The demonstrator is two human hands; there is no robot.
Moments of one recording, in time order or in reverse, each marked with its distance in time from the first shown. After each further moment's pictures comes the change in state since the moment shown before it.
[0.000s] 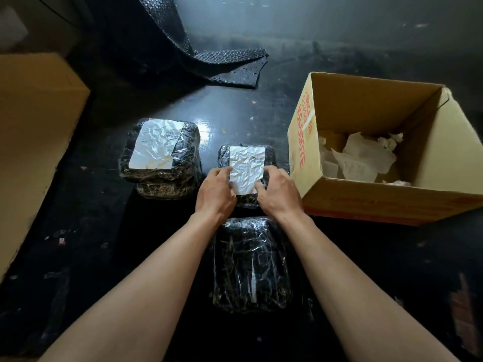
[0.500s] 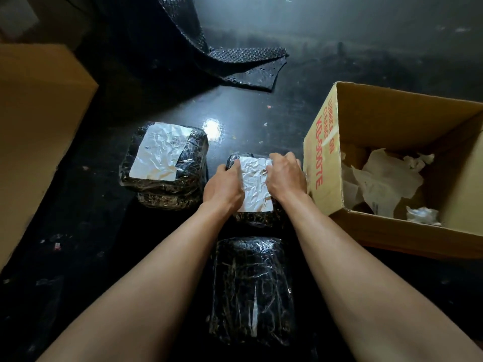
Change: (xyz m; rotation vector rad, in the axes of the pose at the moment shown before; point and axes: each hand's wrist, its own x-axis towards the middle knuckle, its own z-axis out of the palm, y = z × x) left_hand 0.063 0.002 0.003 0.168 -0.116 -0.092; right_hand 0.101 -0.004 0.019 -0.250 0.001 -0.017
